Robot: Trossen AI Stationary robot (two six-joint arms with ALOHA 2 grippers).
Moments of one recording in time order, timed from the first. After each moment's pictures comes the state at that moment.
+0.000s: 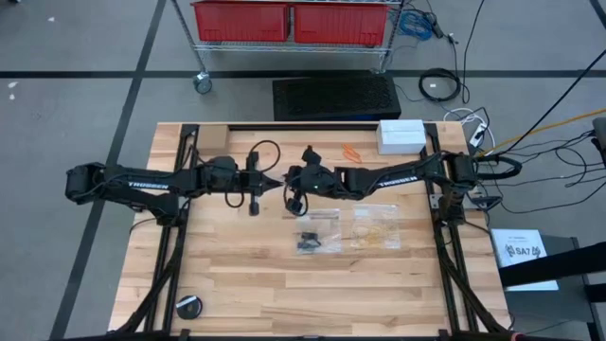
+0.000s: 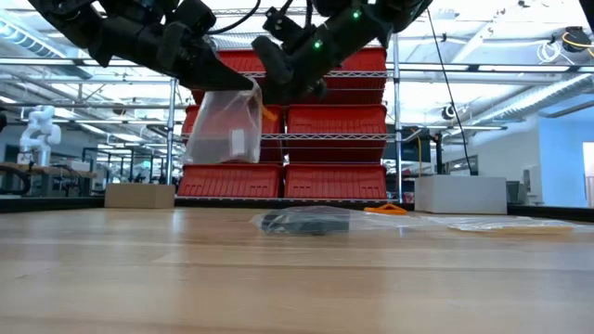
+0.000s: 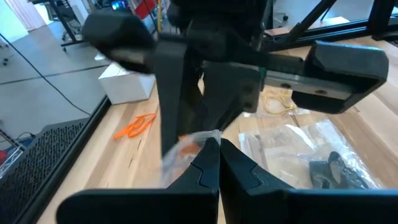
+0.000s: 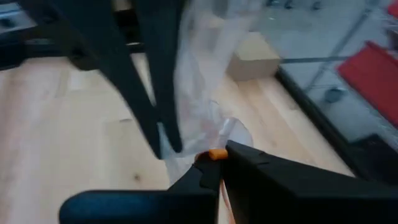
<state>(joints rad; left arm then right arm) 0.19 1.10 0.51 0.32 0.10 0.24 -0.04 1.87 1.32 0.06 0.31 0.01</state>
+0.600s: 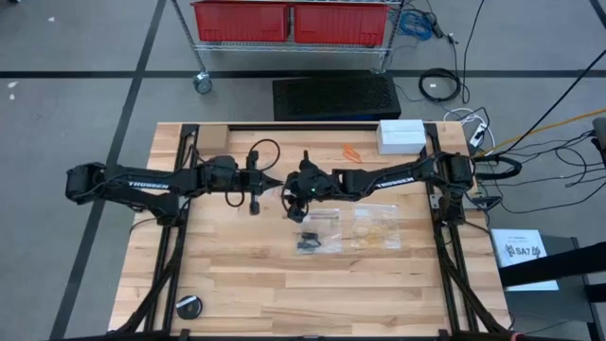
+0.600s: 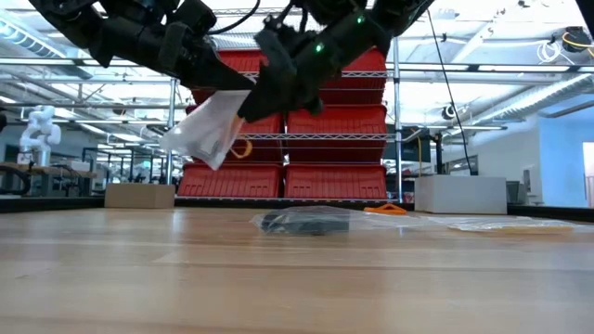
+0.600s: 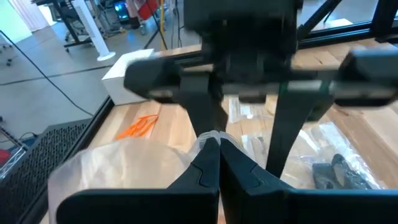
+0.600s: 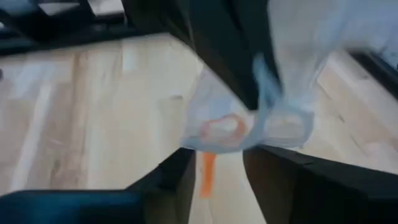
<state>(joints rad) 0.19 1.10 0.51 0.33 0.10 0.24 -0.04 1.88 1.32 0.00 0.15 0.15</state>
